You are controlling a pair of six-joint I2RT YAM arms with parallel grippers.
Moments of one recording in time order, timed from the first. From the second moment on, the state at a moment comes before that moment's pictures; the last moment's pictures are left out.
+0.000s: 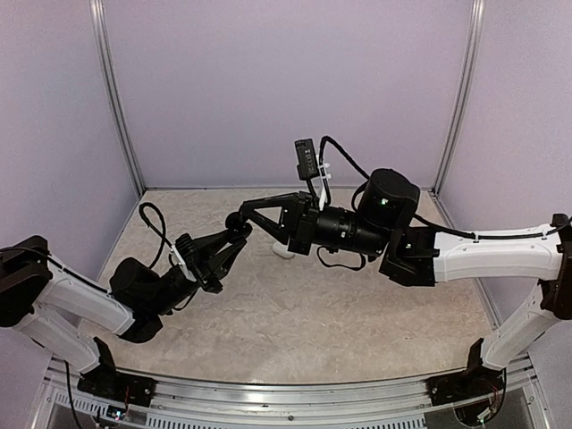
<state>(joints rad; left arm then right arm) -0.93 1.42 0.32 1.56 0.09 0.38 1.13 1.49 1.12 0.59 -0.31 0.51</state>
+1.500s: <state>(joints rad) -0.94 1.43 0.35 1.56 0.04 0.46 1.07 1.67 0.99 1.07 -0.29 0.83</state>
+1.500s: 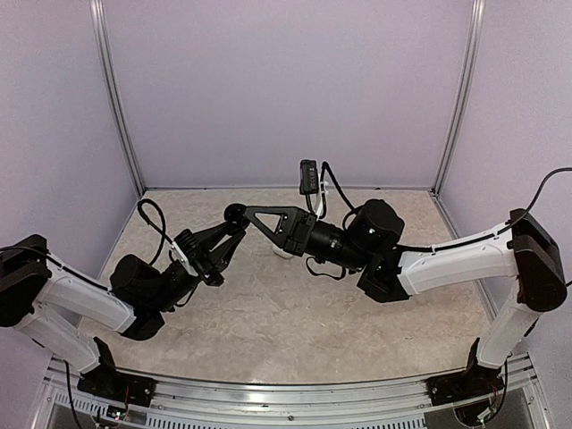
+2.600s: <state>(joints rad) -0.93 1.41 0.35 1.55 0.05 0.43 1.07 1.74 0.97 1.19 -0.27 0.85</state>
